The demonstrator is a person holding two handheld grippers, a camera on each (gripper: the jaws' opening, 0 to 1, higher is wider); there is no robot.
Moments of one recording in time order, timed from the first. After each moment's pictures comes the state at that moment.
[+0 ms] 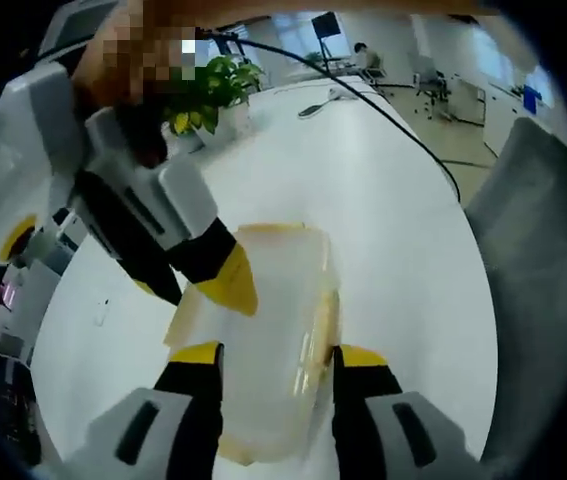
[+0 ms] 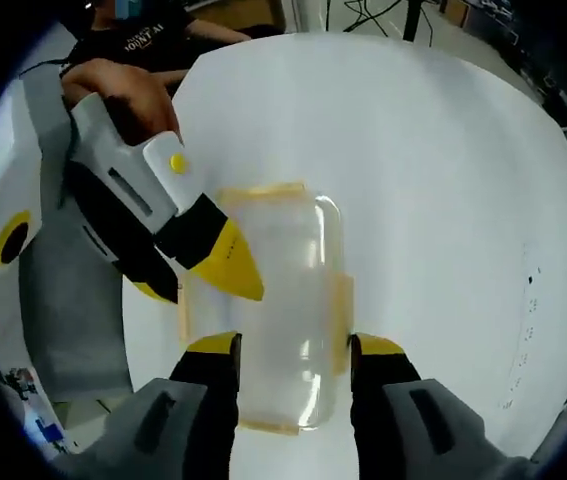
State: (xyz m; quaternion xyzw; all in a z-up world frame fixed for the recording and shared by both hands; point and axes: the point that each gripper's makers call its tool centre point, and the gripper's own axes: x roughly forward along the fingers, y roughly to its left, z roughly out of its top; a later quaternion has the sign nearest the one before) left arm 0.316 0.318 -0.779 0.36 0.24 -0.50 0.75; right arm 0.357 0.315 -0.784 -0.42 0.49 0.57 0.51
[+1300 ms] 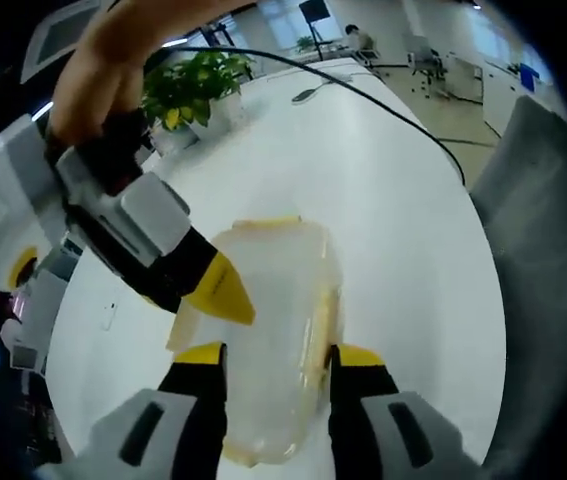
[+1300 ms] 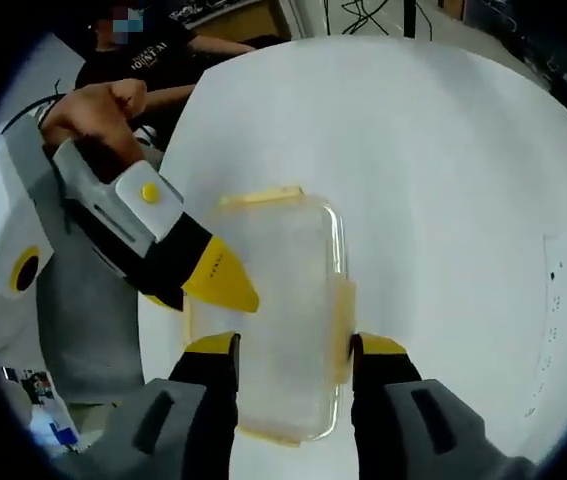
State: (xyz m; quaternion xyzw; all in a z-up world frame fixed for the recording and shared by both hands) left arm 0.317 0.316 -0.780 0.41 0.23 -0.49 0.73; right arm 0.356 0.317 -0.787 -0.36 0.51 0.60 0.50
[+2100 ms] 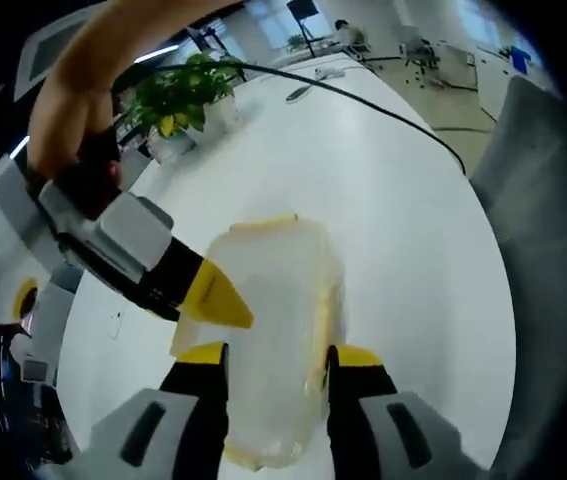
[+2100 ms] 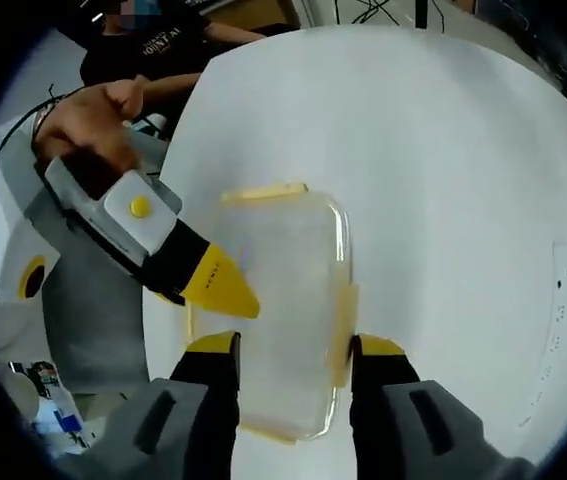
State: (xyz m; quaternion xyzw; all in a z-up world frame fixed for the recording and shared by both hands) left arm 0.318 0.315 -0.782 0.43 0.21 -0.49 0.73; right arm 0.356 0.321 -0.789 -0.37 0.53 0.61 0.46
